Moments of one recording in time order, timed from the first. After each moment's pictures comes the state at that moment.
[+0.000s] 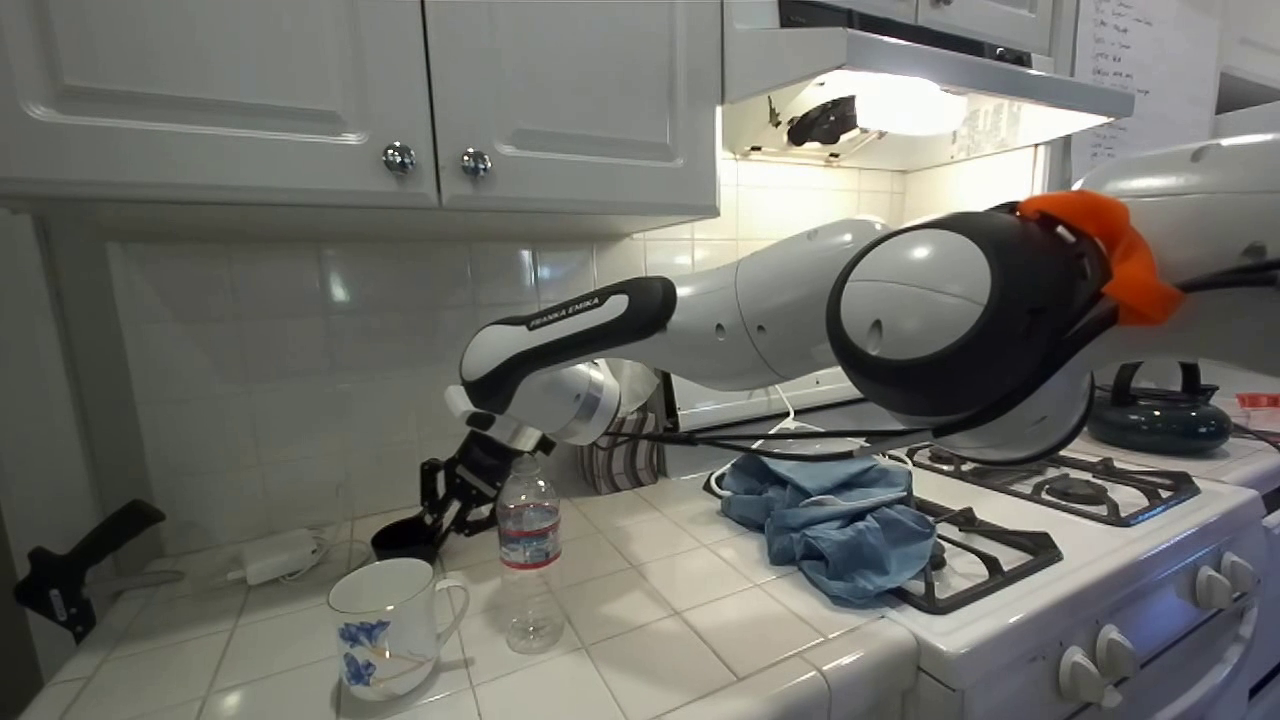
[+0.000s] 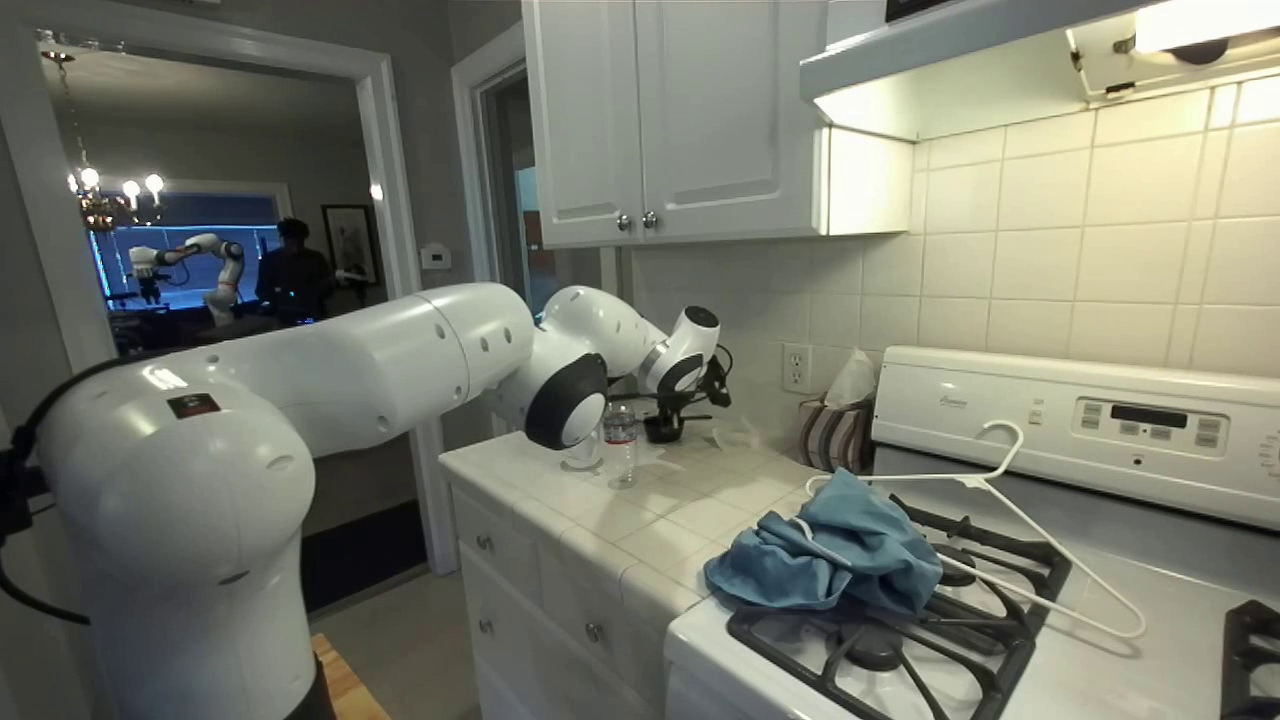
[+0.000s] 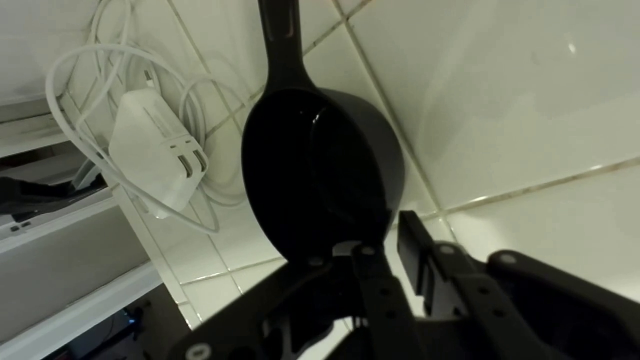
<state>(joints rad) 0.06 1.39 0.45 -0.61 0.08 2.34 -2.46</state>
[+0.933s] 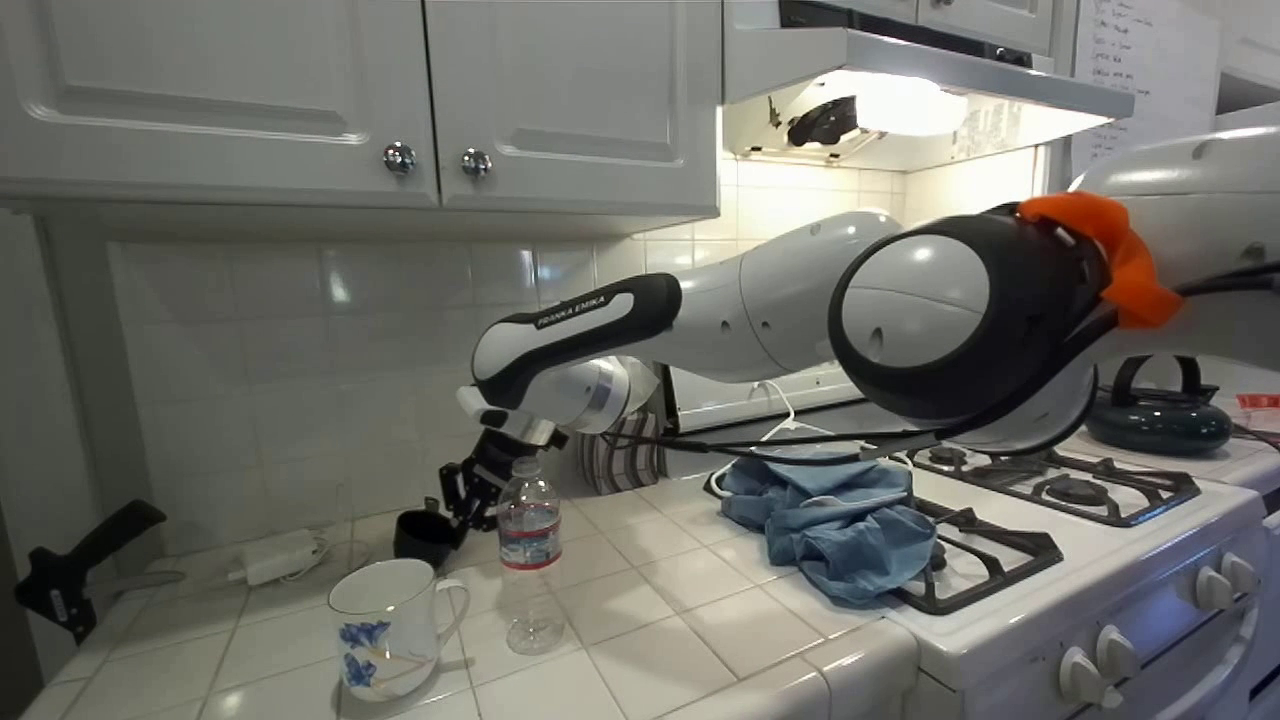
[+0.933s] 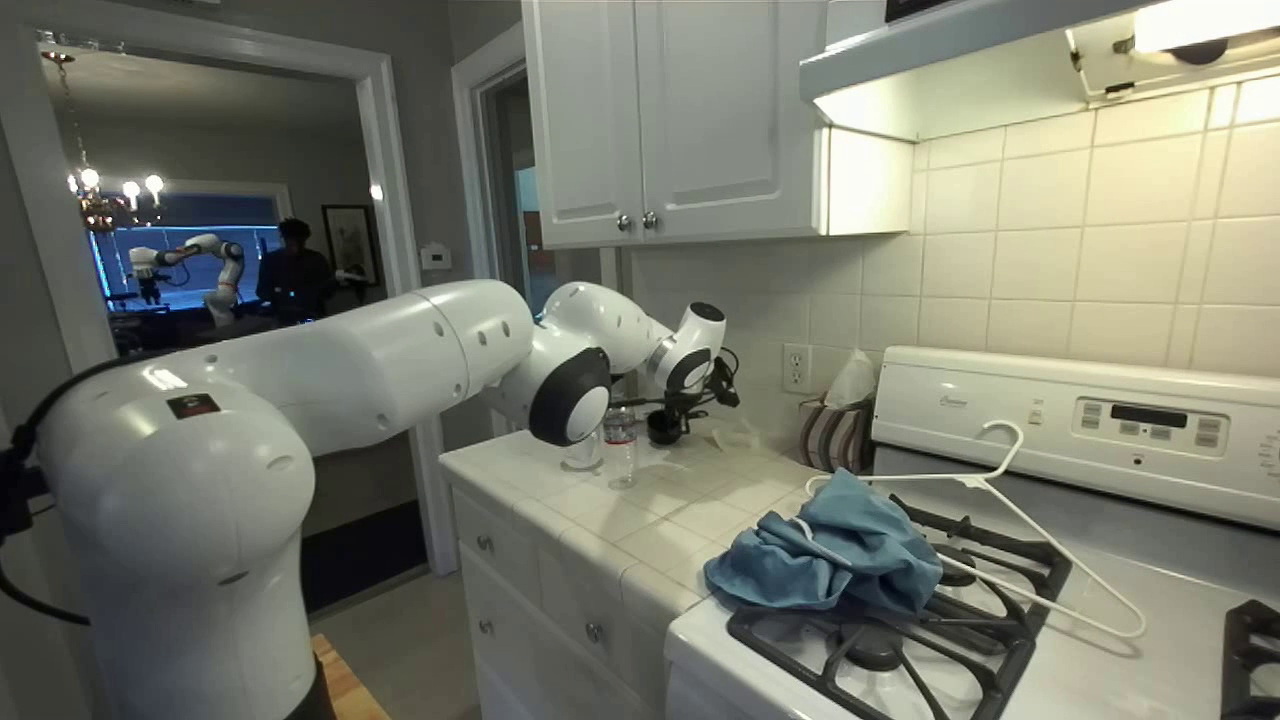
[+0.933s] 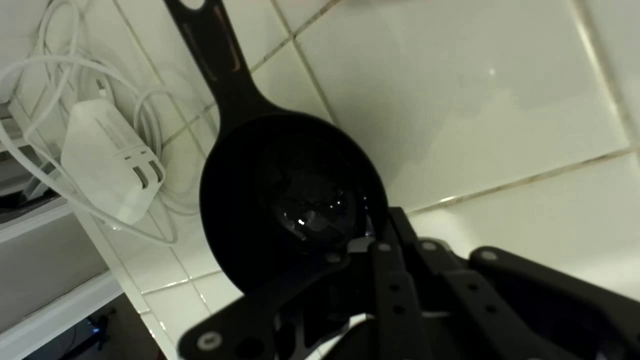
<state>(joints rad) 0.06 1.37 0.39 -0.60 0.07 2.27 -2.44</state>
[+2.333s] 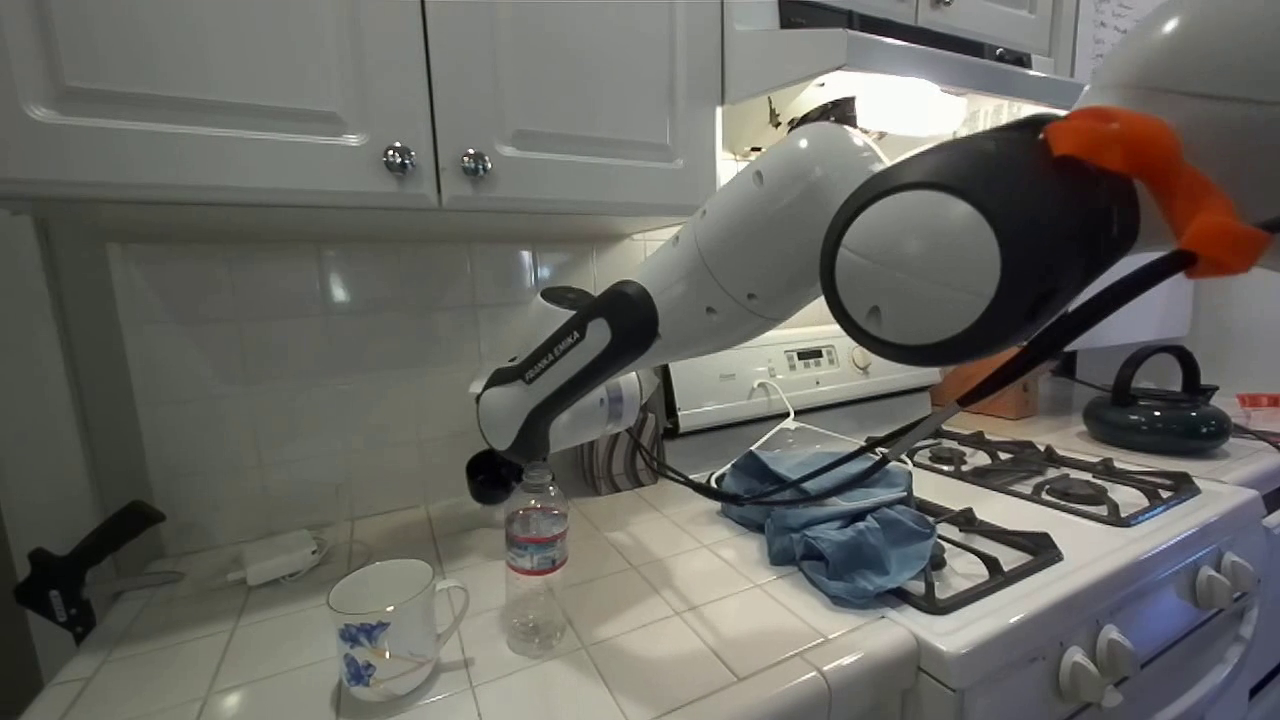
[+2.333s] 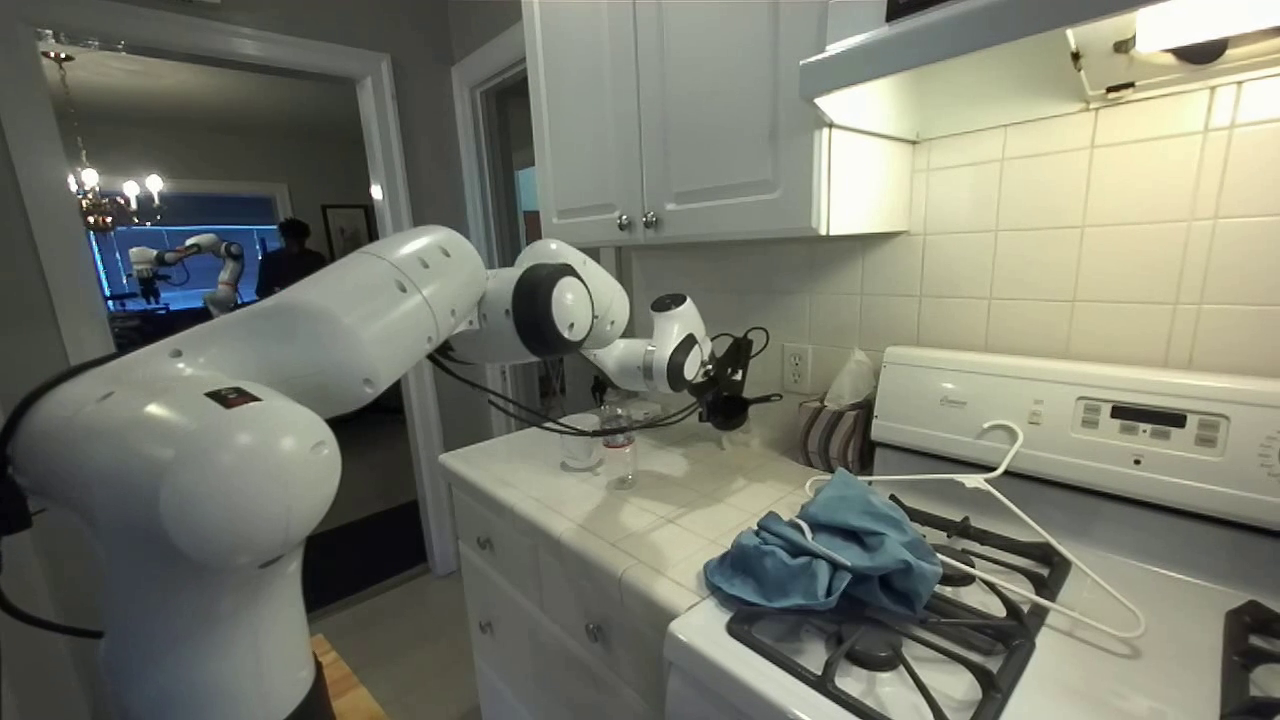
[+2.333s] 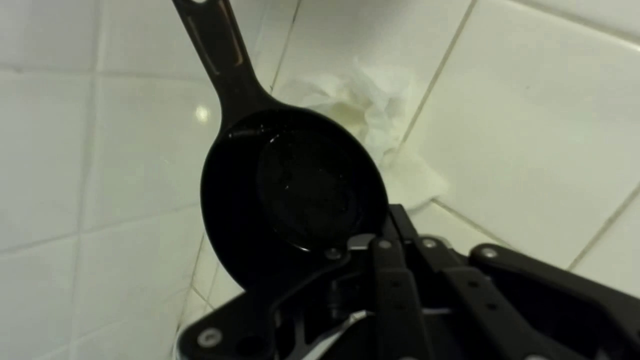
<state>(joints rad) 0.26 1.15 -0.14 -0.98 0.07 2.76 -1.68</state>
